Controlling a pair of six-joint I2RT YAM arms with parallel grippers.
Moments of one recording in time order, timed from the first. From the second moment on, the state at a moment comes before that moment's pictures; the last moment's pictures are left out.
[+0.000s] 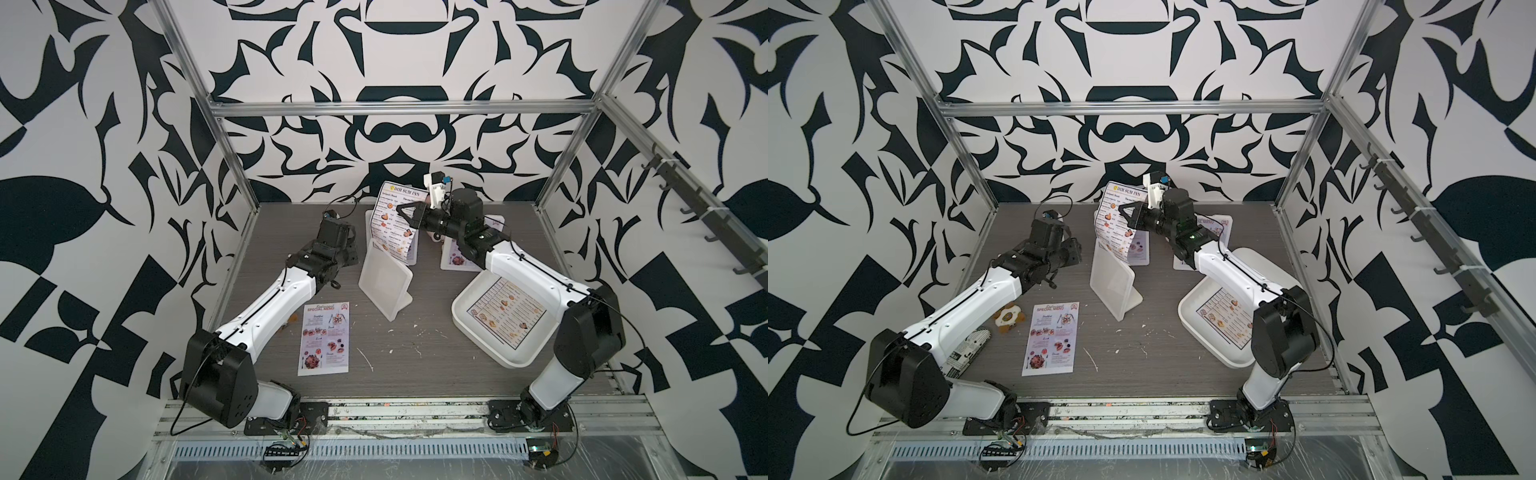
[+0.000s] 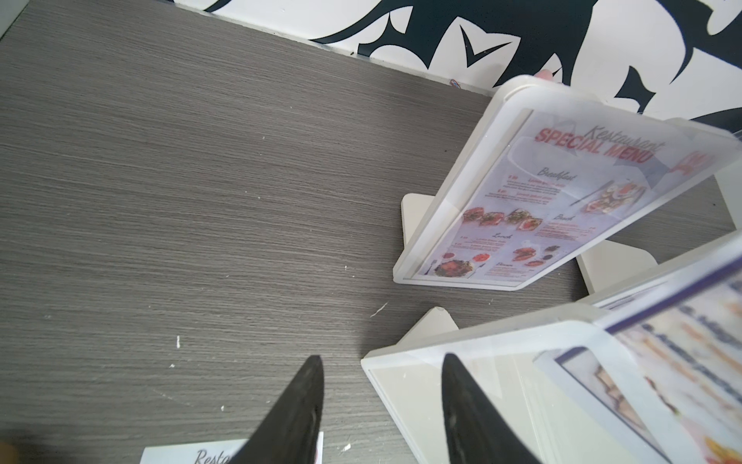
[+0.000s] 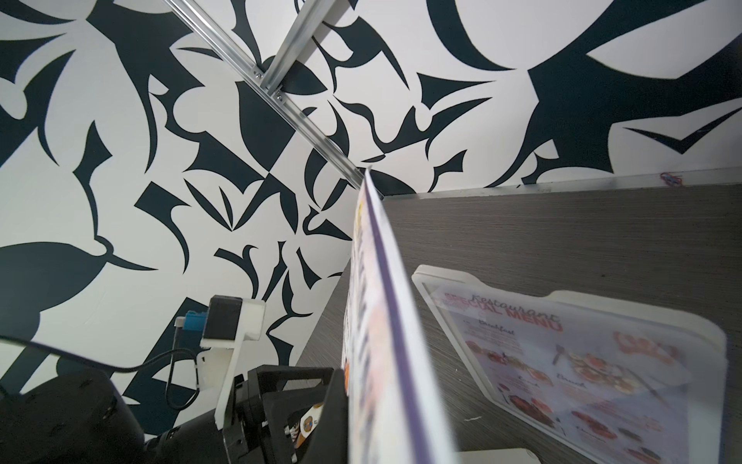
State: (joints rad) left arm -0.46 1.41 1.13 -0.45 -0.19 -0.50; right arm 0.51 1.67 1.41 0.08 -0.43 0.70
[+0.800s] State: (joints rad) left arm -0.46 1.41 1.13 -0.45 -0.19 -0.50; right arm 0.48 1.67 1.44 -0.01 -0.43 0.65
